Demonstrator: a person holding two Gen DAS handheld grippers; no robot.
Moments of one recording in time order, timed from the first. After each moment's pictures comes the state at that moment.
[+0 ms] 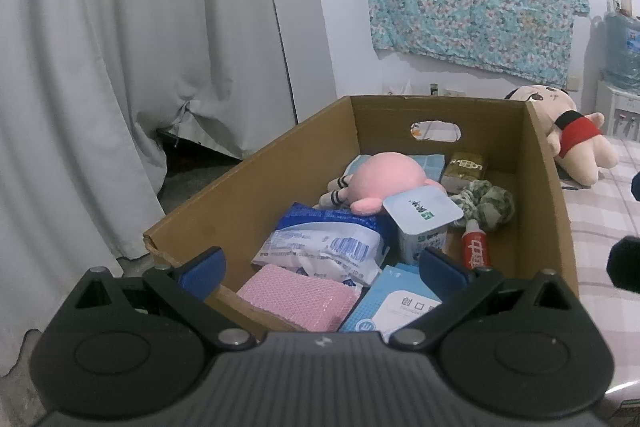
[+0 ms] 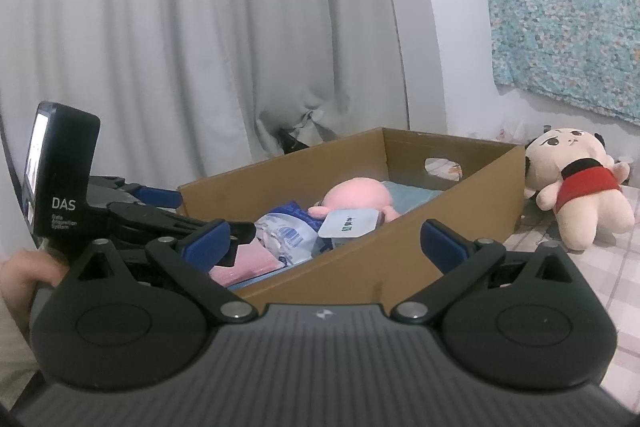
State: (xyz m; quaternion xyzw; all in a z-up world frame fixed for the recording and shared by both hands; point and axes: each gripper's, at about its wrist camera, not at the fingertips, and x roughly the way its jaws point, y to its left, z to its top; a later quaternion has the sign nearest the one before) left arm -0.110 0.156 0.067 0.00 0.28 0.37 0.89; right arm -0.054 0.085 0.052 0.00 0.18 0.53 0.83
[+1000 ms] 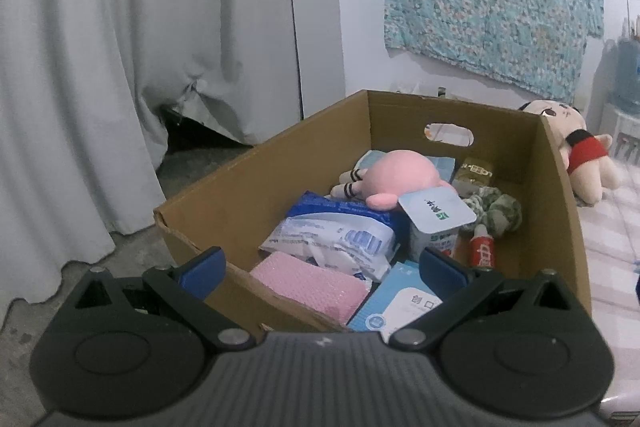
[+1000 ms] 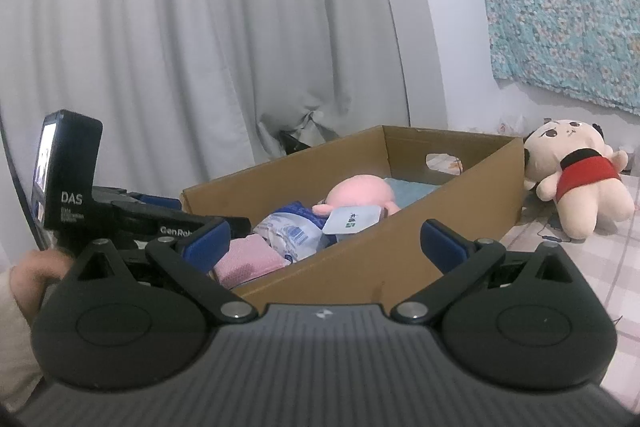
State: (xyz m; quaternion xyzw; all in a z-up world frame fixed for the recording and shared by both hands) left arm -0.123 0.170 0.067 -0.04 0.28 0.37 0.88; right arm -0.054 0.082 0.052 0.01 0.18 0.53 0.83
